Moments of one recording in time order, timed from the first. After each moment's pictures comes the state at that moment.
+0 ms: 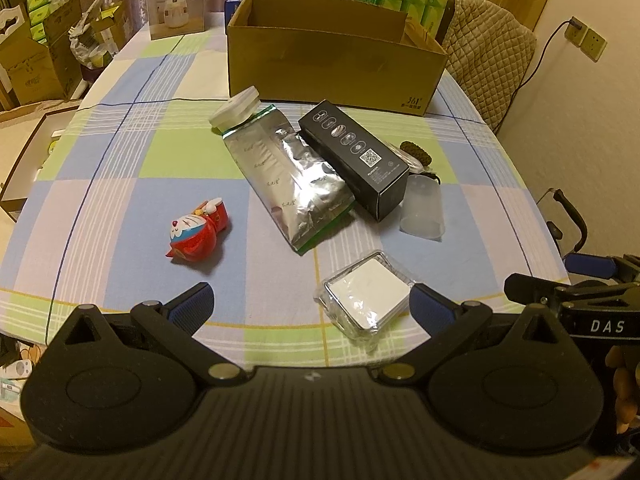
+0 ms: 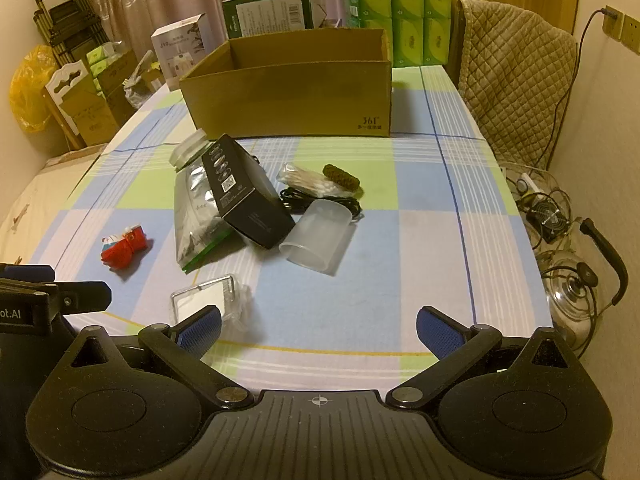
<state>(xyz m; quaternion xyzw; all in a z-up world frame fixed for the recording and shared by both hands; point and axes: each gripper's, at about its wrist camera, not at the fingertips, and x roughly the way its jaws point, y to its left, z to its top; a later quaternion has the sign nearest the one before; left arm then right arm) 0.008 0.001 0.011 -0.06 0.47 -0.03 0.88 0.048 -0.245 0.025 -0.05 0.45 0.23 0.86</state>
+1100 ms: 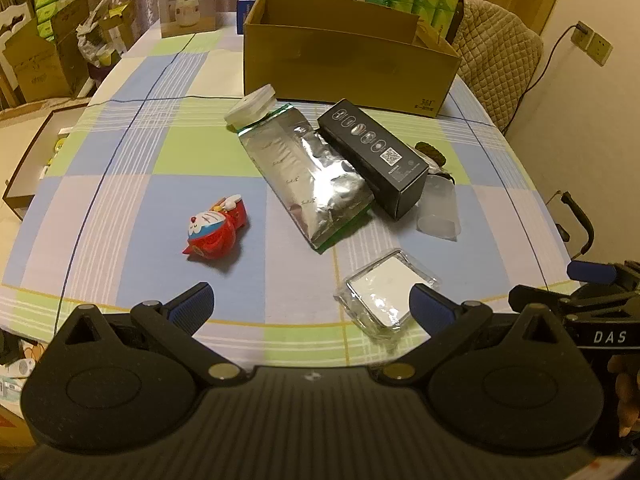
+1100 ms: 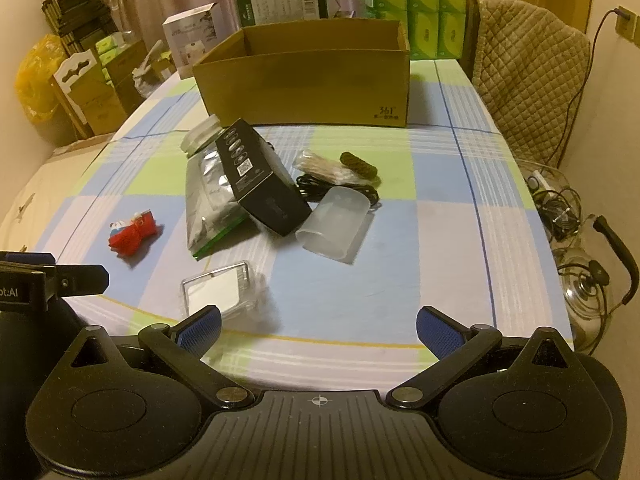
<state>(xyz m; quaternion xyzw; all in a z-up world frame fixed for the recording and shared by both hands) 0.005 0.019 0.003 -0.07 0.47 -0.02 0.88 0.040 -0.231 0.015 -0.06 0.45 0.24 0.86</state>
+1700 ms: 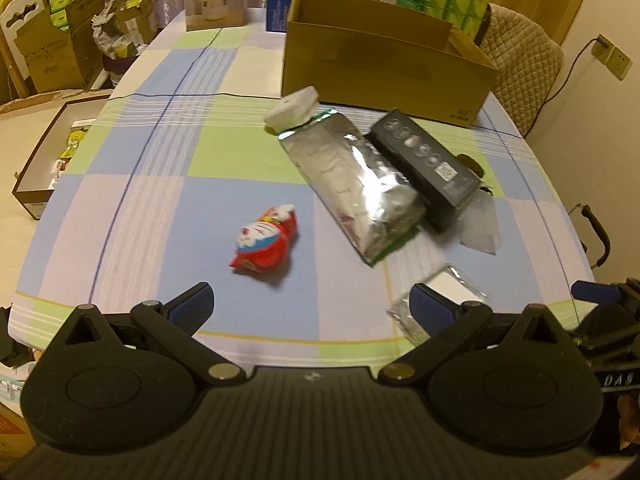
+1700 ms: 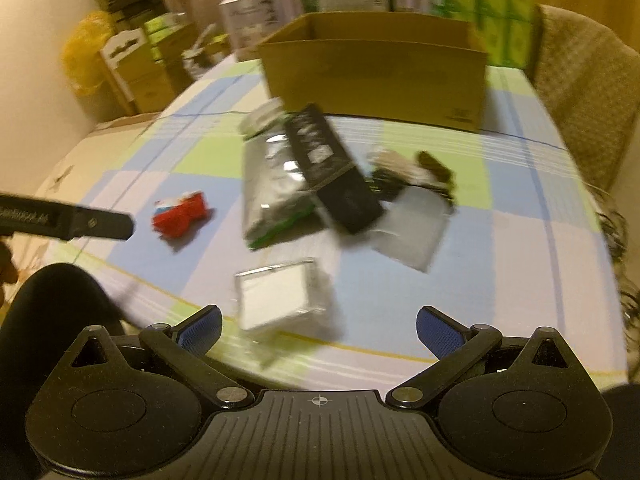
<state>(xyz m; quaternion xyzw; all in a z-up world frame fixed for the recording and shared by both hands) 0.021 0.068 -0.005 -0.07 0.47 0.00 0.88 0.037 -0.185 -0.009 -0.08 0.44 0.32 0.83</state>
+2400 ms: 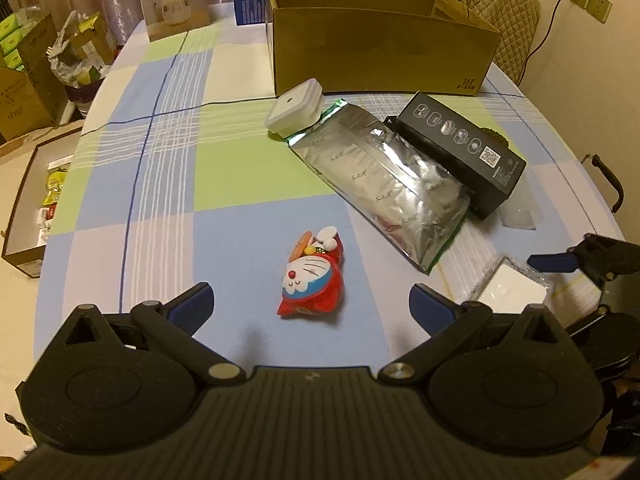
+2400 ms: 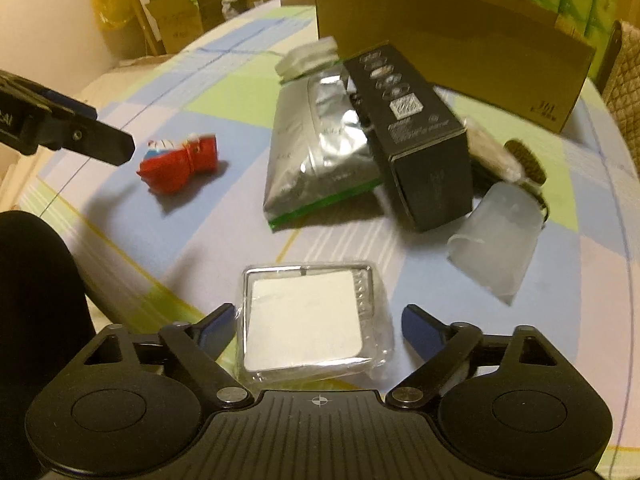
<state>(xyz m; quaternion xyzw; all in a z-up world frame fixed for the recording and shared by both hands) 0.074 0.105 -0.030 0.00 0.49 -0.06 0.87 0.065 -0.122 -0.079 -0.16 0.47 0.36 0.79</state>
